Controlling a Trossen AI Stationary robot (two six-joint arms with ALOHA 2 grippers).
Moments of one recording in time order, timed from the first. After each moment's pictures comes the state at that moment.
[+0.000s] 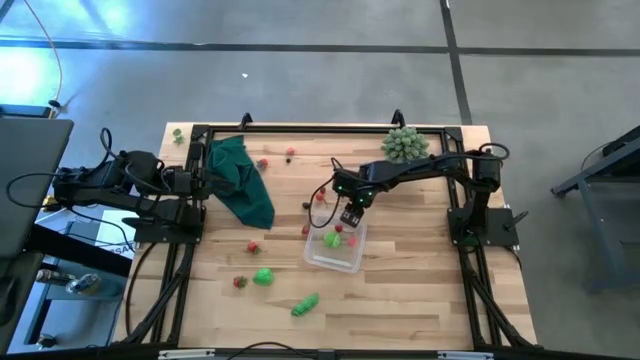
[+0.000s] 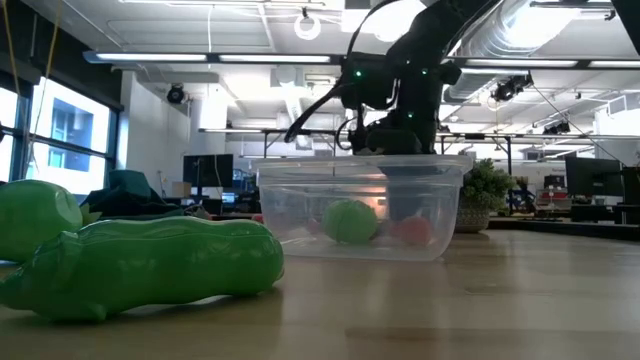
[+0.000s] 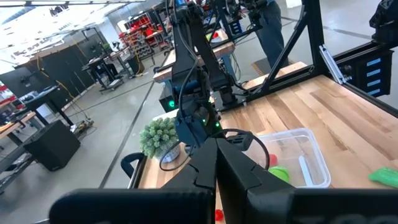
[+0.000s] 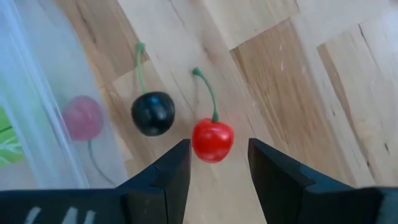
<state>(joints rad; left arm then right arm) 0.00 0.46 0.78 -0.47 -0.17 0.39 -0.17 1.87 1.21 -0.70 -0.06 0.31</state>
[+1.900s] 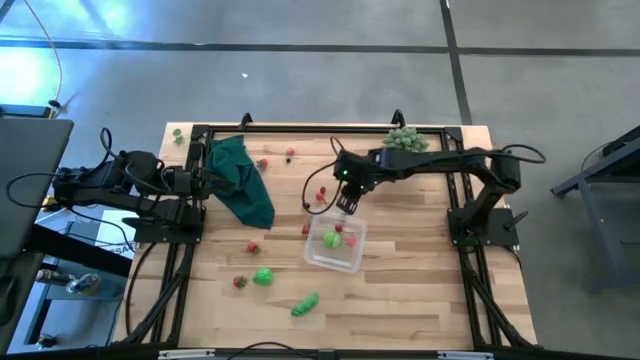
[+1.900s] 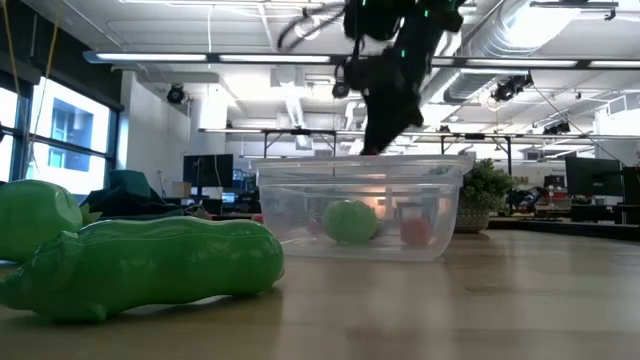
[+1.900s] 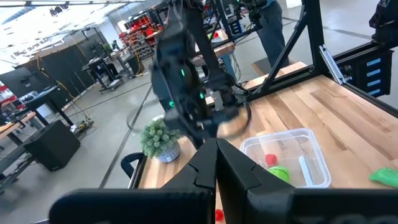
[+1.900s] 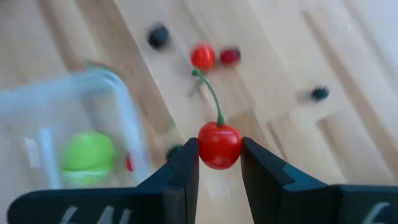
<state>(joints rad) 0.00 0.46 0.78 -0.47 -0.17 0.39 -0.16 1.70 1.35 -0.76 0.02 0.29</state>
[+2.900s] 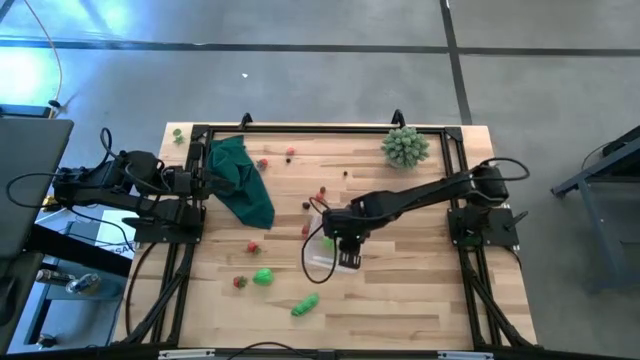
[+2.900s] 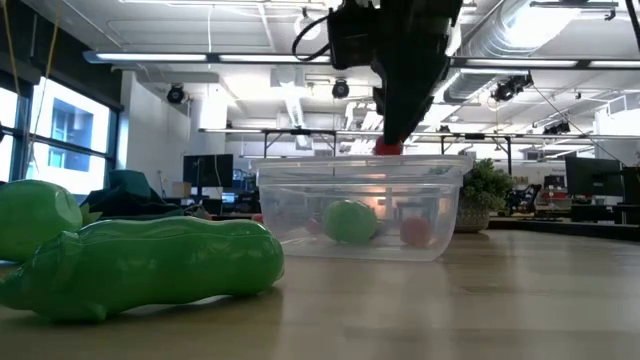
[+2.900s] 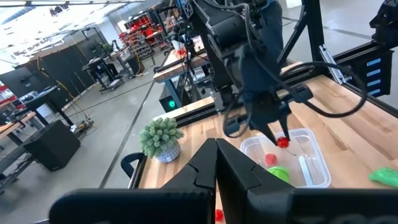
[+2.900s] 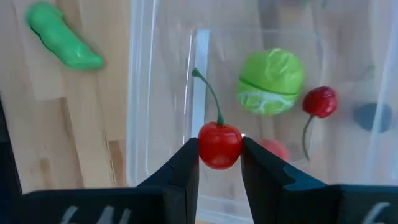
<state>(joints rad) 0.00 0.46 0.78 -0.47 -0.17 0.39 0.17 1.86 1.46 -0.85 -0.15 0.33</state>
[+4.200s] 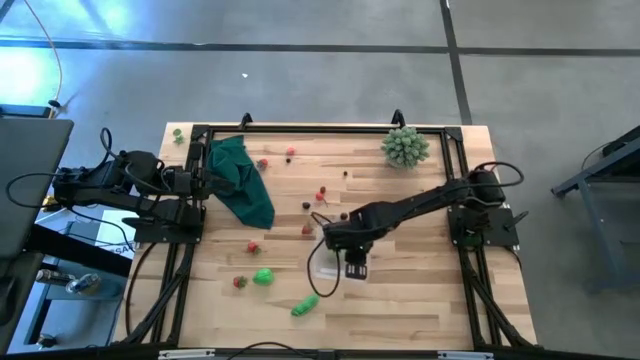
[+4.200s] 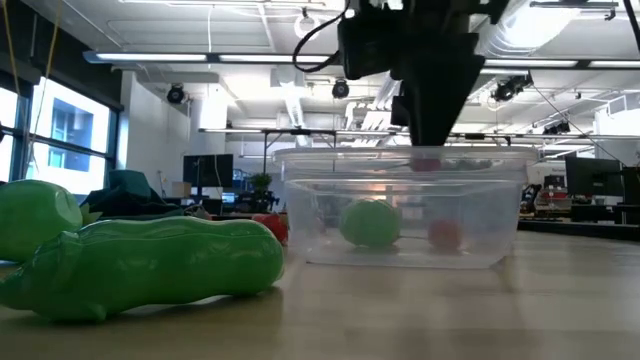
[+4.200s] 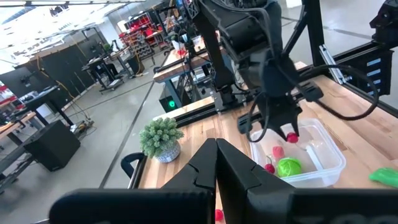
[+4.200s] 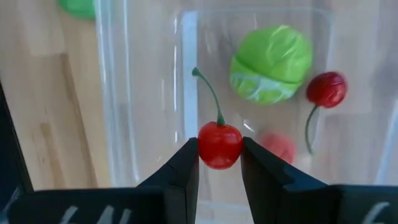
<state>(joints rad) 0.00 0.46 0.78 -0.47 -0.17 0.39 0.21 1.89 1.46 -0.91 -0.17 0.34</state>
